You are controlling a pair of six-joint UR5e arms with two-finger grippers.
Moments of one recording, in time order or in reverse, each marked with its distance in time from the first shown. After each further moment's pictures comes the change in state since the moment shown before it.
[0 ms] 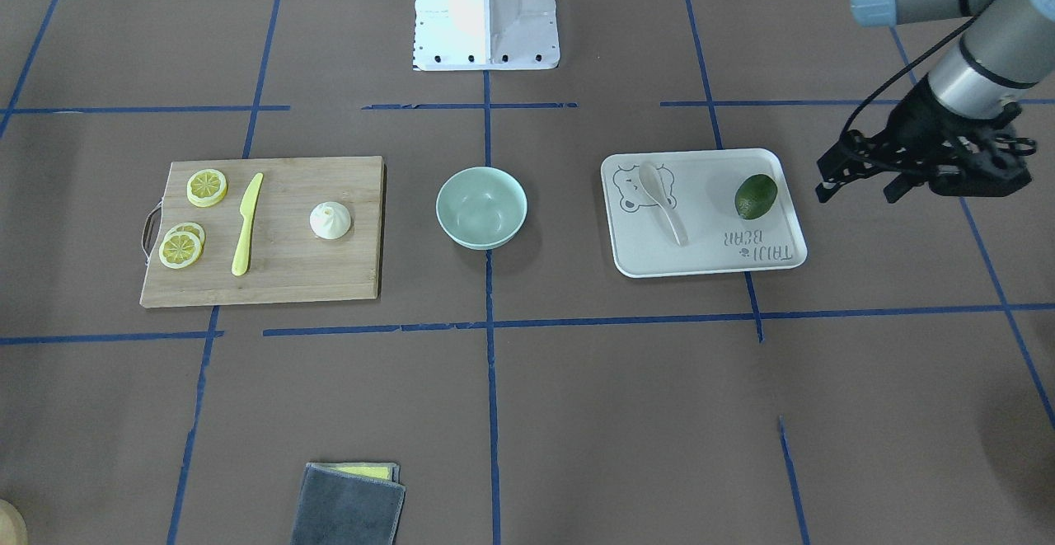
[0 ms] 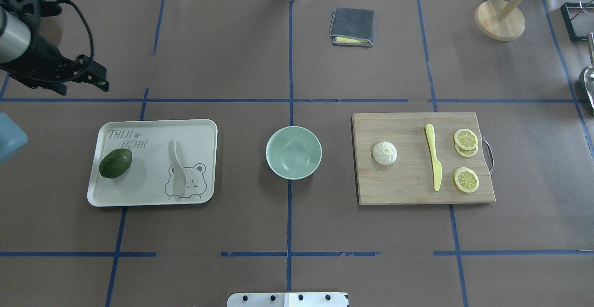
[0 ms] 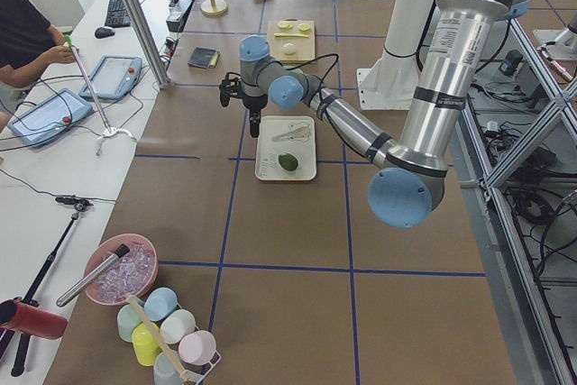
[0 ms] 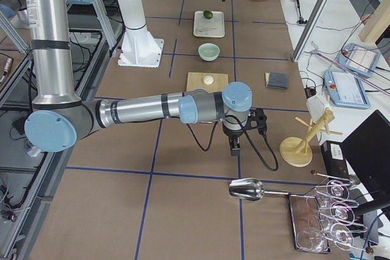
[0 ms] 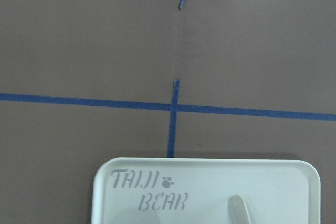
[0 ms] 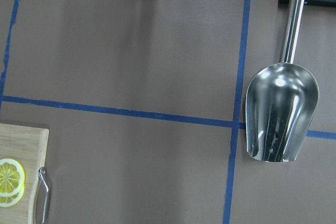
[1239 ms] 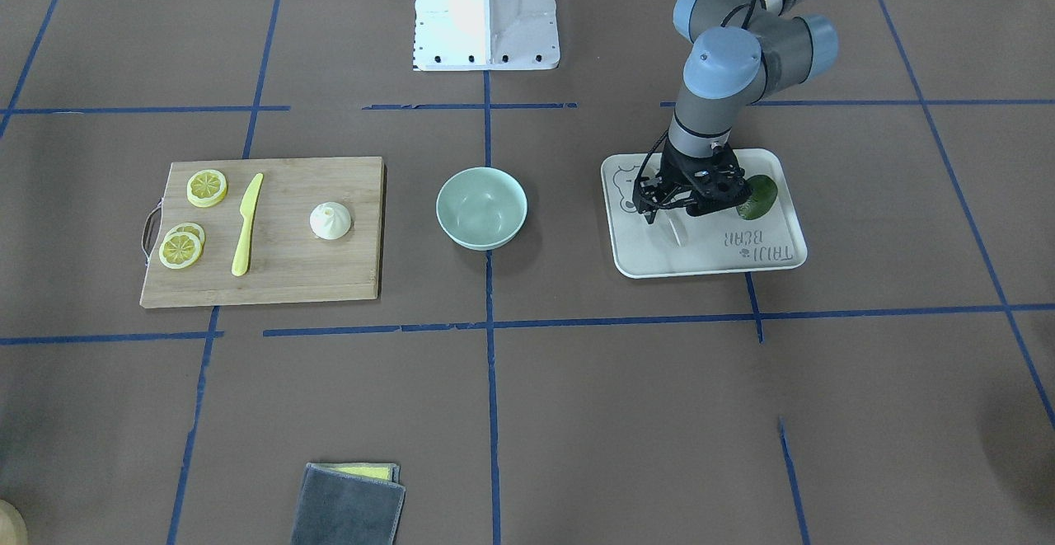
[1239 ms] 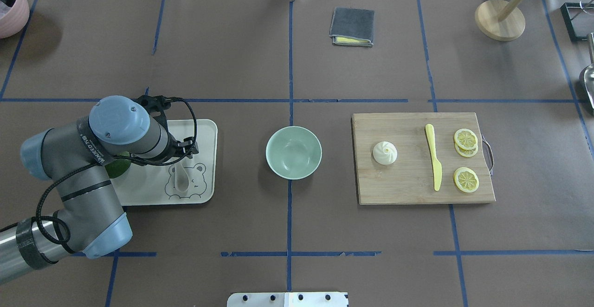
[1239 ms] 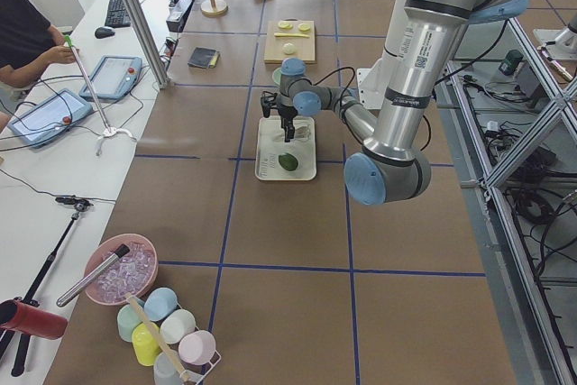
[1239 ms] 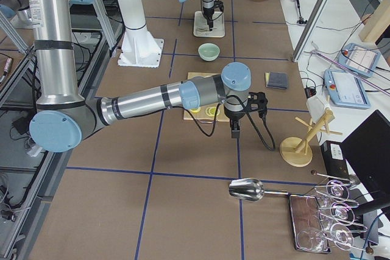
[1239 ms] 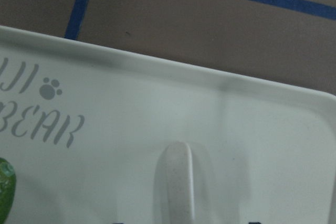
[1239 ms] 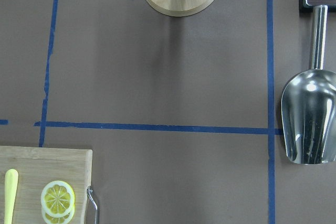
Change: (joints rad) left arm 0.300 -0.067 0.162 -0.088 0.249 -0.307; right arm -0.038 0.011 0.094 0.000 0.011 0.182
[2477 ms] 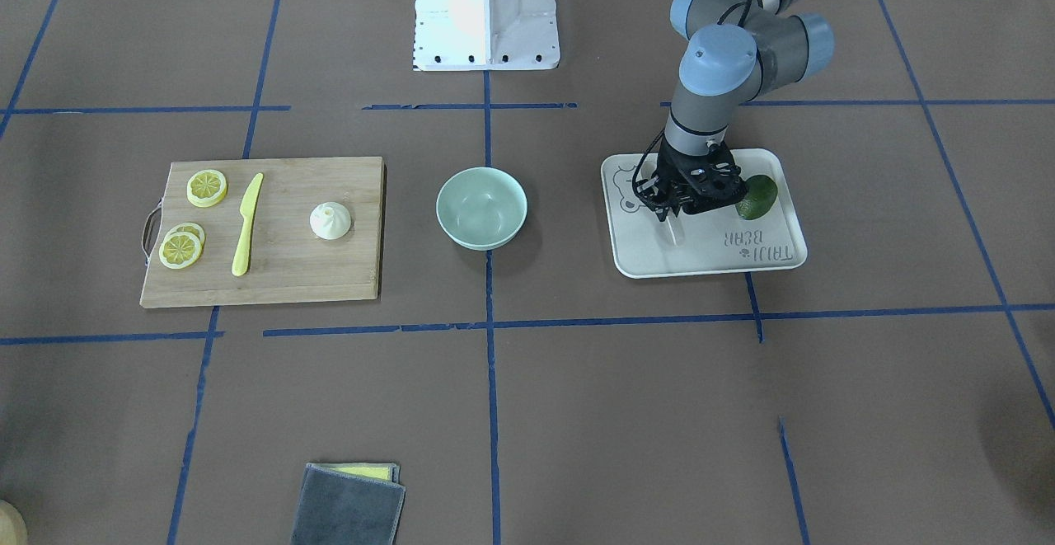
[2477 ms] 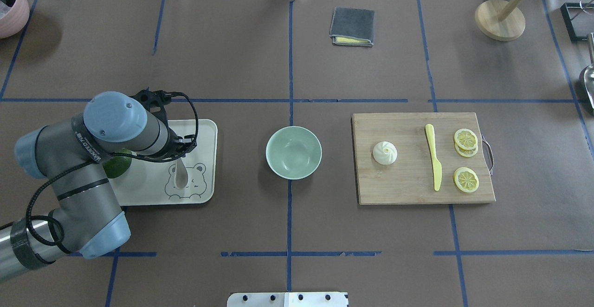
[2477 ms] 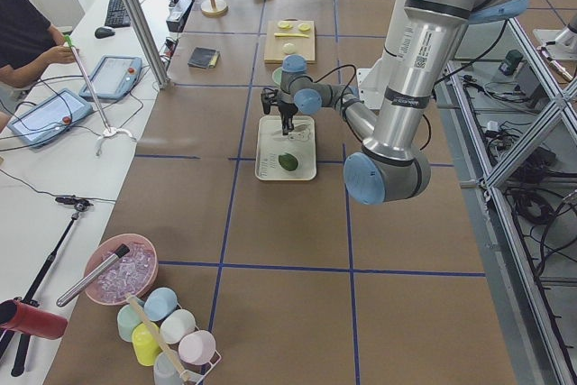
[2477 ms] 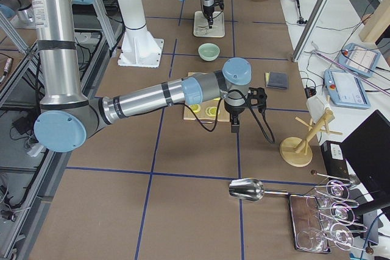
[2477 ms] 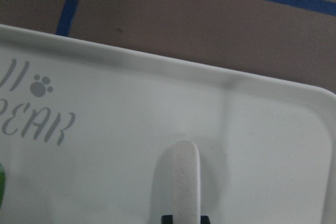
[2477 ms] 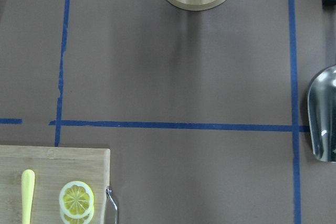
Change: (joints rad) left arm -0.018 -0.001 -0.056 0.006 0.003 -0.002; right arm -0.067 0.019 0.022 0.002 -0.007 0.088
